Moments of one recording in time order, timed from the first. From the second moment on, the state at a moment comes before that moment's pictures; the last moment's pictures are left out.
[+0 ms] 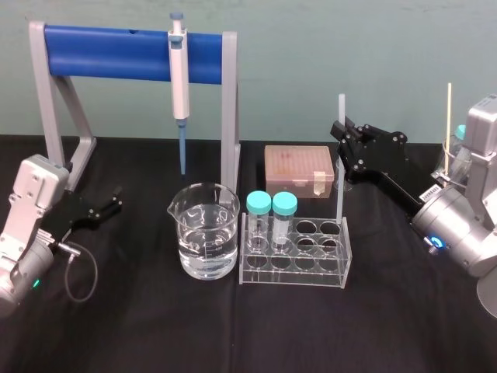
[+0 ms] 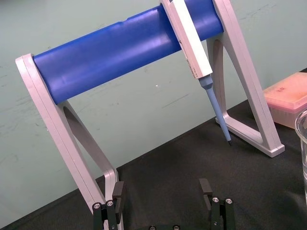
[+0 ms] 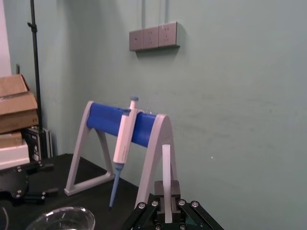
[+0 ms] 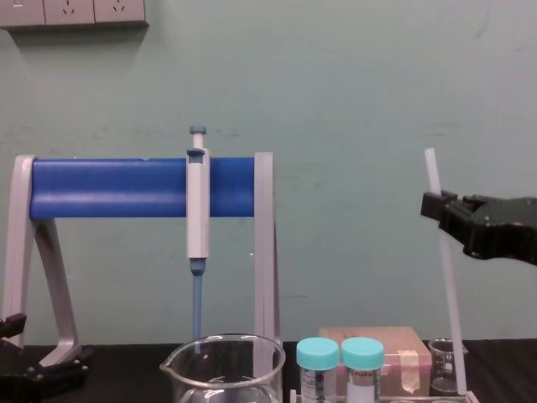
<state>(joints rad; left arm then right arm) -0.20 0.60 0.45 -1.41 -0.25 -0.12 0.03 0.20 0.41 -0.26 -1.56 0.42 -0.13 0.42</state>
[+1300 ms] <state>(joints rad) -0.20 0.60 0.45 -1.41 -0.25 -0.12 0.03 0.26 0.36 -0.30 -1.43 0.41 -0.08 0.44</state>
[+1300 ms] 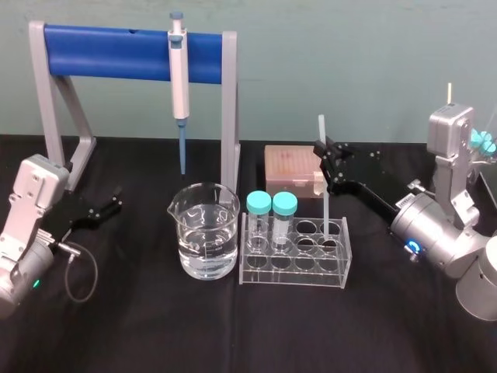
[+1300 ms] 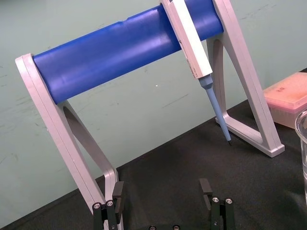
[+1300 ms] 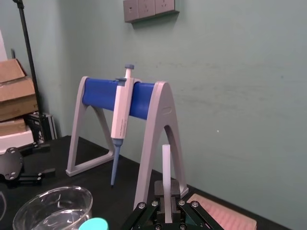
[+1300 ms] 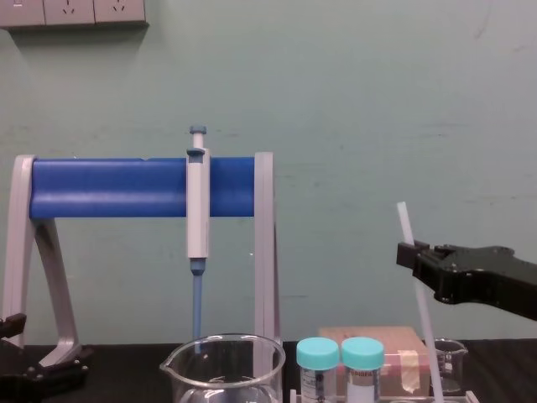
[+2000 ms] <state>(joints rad) -0.20 0.60 0.45 -1.41 -0.25 -0.12 0.03 0.25 0.36 -0.31 -1.42 0.41 -0.06 0.43</state>
